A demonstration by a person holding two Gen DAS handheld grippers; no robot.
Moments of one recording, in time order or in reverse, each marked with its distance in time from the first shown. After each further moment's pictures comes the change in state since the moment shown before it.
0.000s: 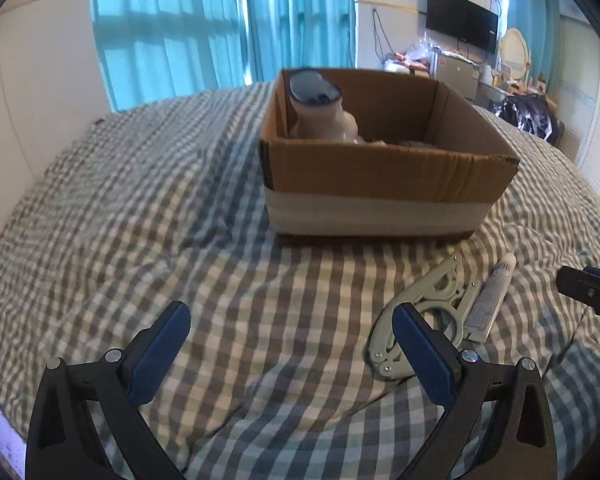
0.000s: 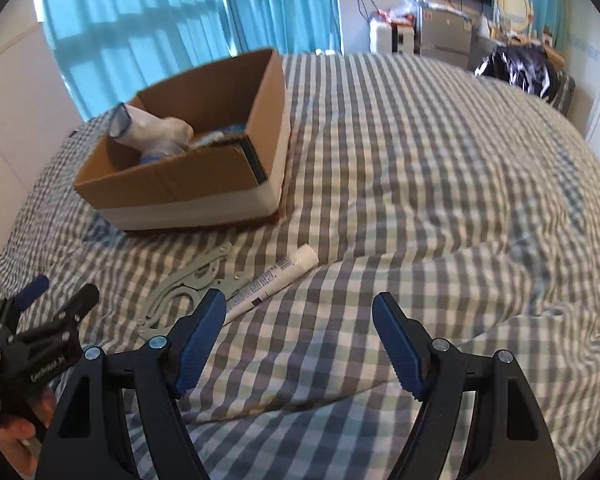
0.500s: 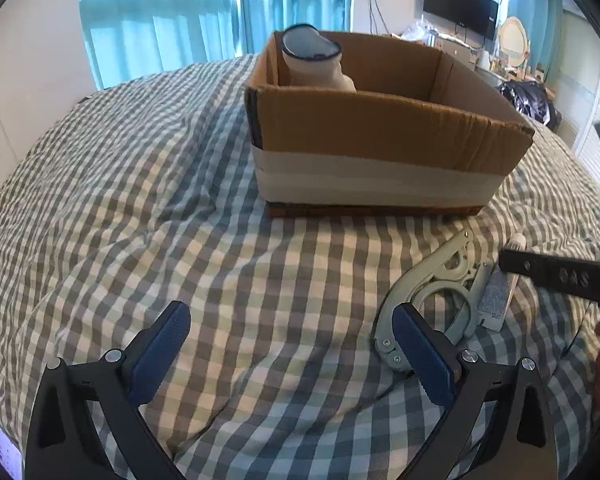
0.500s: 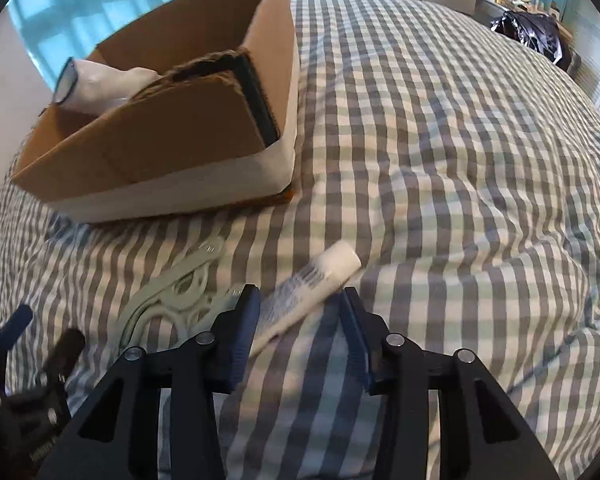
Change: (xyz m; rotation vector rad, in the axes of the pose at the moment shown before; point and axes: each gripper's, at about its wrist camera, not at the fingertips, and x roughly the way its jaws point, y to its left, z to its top) left arm 0.025 -0.003 -0.008 0.010 0.084 -0.022; right arm 0.079 0.018 0.017 0.024 0.164 -0.033
